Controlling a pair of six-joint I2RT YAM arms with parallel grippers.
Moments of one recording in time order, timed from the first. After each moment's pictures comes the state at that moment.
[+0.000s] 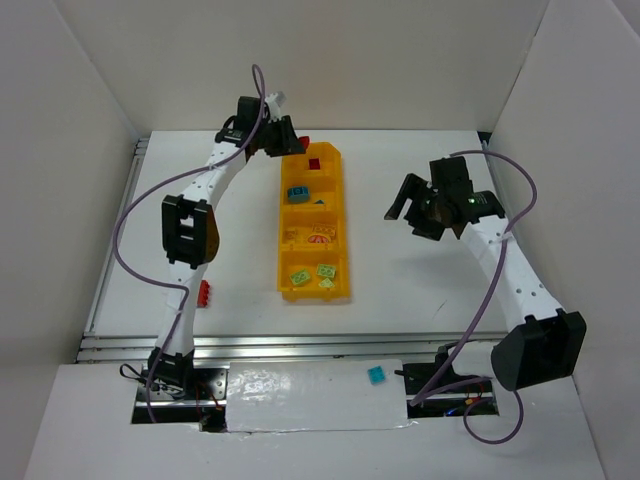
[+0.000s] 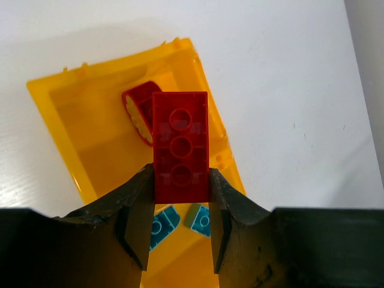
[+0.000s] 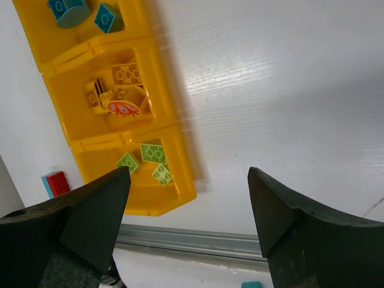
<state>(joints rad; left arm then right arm) -0.23 2.45 2.35 -0.49 0.46 -0.37 0.19 1.29 1.23 -0.81 -0.09 0.64</state>
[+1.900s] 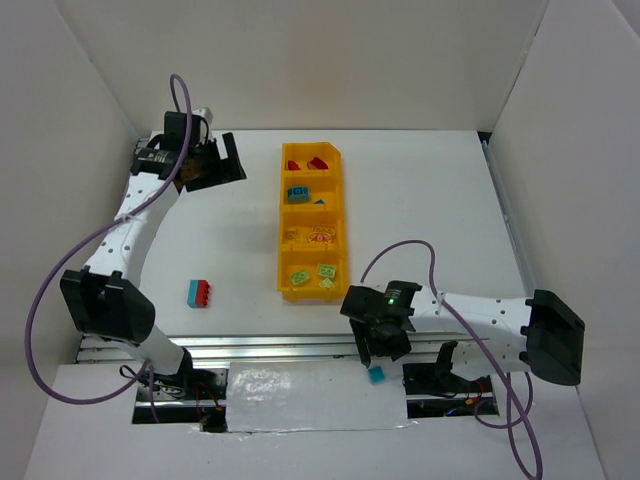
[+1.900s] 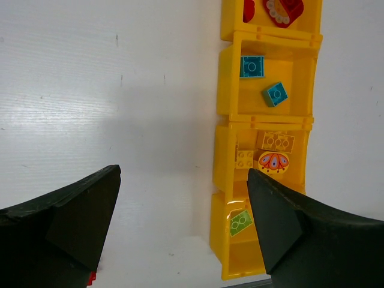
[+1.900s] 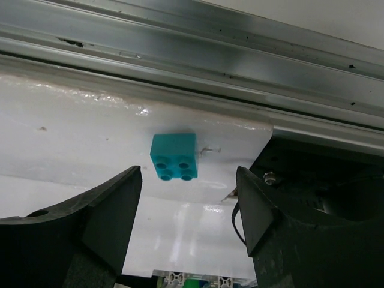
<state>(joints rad) -0.14 1.60 1.64 -0.81 0.06 -0.37 1.14 1.22 0.74 -1.03 0.00 0.93</state>
